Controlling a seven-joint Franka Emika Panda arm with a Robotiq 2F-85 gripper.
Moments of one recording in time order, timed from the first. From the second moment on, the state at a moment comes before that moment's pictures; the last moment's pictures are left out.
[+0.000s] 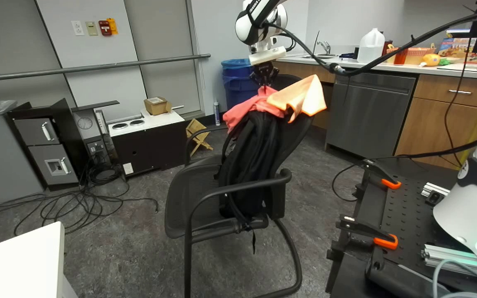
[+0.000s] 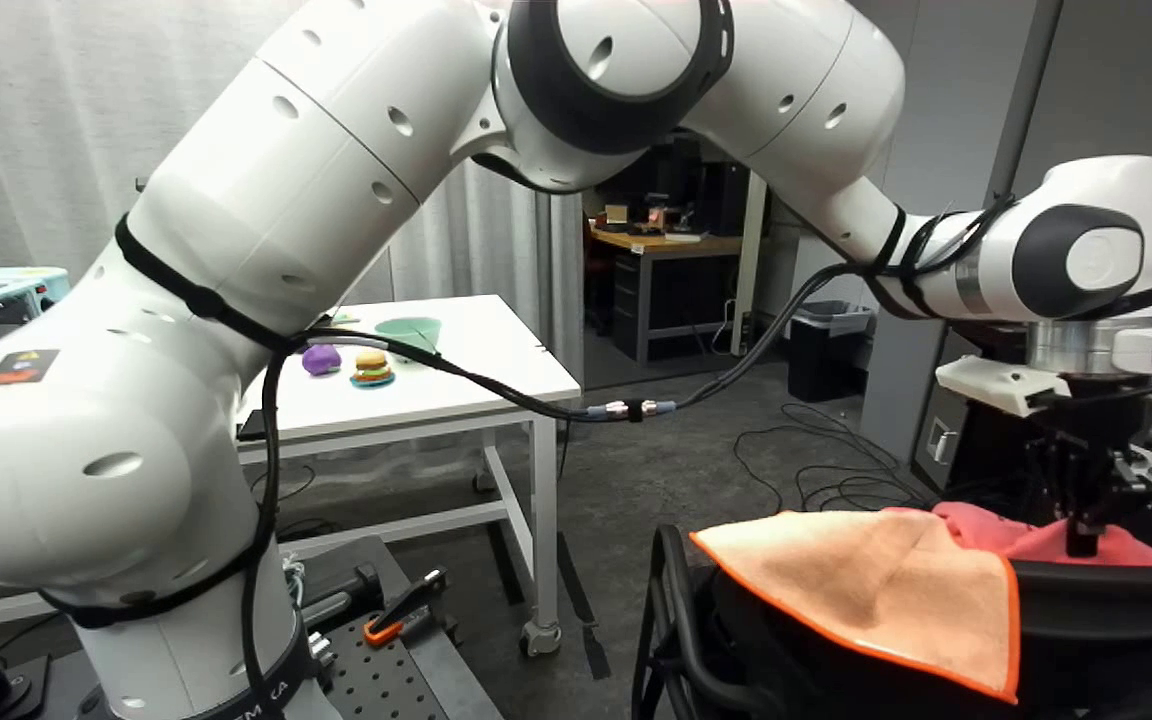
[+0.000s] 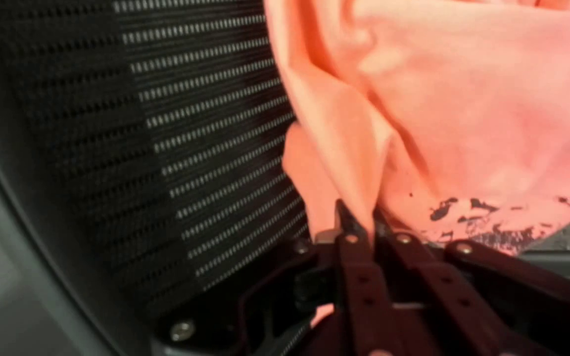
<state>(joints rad) -0.22 0.78 -0.30 -1.33 -0.03 2.15 0.43</state>
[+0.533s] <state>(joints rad) -0.21 0.57 -0.32 -1.43 -0.03 2.45 0.53</state>
